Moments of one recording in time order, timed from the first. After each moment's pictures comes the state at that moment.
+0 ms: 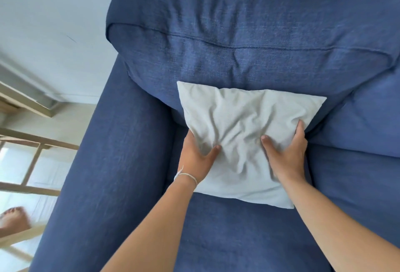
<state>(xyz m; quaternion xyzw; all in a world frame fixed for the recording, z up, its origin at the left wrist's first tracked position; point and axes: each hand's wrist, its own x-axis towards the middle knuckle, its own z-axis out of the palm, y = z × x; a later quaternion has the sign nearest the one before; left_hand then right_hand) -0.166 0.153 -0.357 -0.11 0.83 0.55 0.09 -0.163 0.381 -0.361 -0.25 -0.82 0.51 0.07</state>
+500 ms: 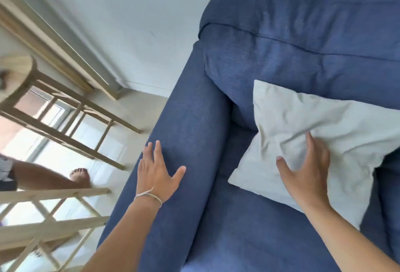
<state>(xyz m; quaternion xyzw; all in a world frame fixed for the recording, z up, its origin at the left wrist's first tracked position) -0.047 -0.072 -0.327 -0.24 0.95 0.17 0.05 -0.121 0.257 -0.338 -0.11 -0.91 0.41 0.02</state>
